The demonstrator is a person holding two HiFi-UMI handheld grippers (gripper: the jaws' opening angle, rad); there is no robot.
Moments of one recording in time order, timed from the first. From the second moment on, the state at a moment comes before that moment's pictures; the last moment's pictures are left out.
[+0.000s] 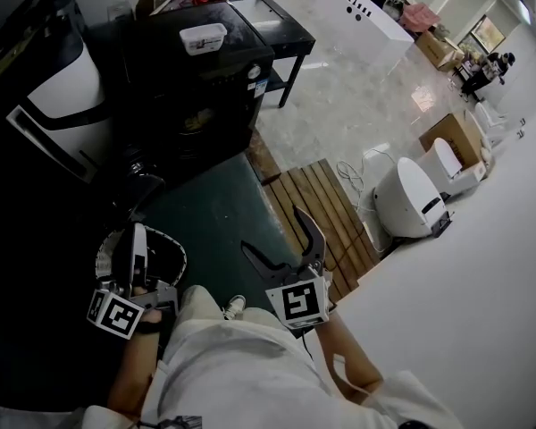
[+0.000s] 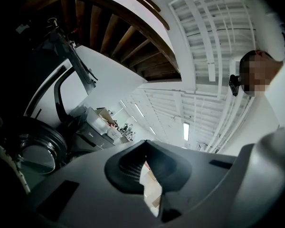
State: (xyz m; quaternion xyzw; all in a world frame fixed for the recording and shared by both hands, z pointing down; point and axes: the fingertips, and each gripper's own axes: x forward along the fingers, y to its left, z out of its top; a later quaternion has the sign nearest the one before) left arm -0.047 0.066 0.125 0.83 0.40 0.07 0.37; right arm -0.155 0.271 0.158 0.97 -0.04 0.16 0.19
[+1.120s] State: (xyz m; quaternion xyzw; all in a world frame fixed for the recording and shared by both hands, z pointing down) left arm 0.216 0.200 0.200 0.86 0.30 0.09 0.39; right arm 0.142 0.406 0.258 0.92 -0.17 0.24 0.26
